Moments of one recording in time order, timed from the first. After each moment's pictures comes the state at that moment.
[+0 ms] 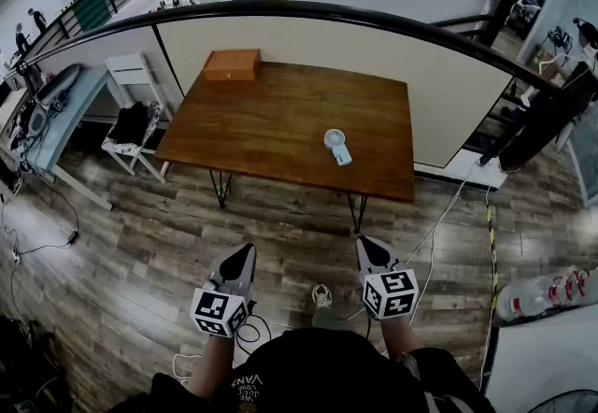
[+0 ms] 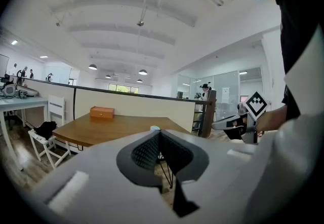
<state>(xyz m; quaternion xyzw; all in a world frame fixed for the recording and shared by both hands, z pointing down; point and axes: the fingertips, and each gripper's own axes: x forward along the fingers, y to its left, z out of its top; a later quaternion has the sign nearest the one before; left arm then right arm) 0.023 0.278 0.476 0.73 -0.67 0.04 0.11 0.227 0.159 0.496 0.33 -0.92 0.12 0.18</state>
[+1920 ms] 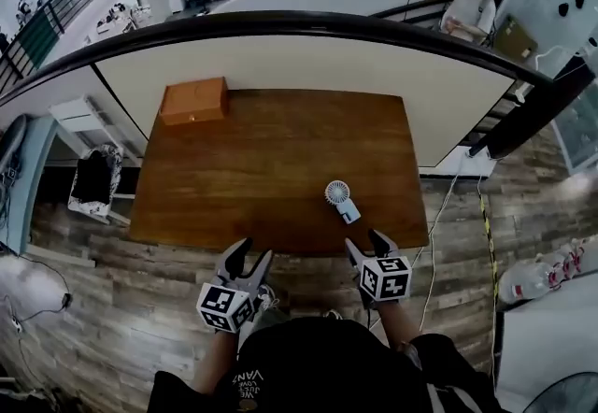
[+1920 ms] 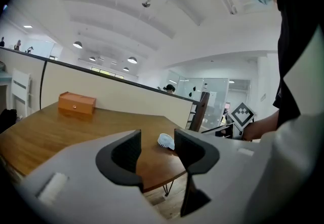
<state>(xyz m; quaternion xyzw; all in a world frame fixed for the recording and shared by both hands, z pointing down) -0.100 0.033 0.518 0.81 -0.56 0.02 0.18 0.110 -0.053 0.565 0.42 -0.85 0.22 0.23</state>
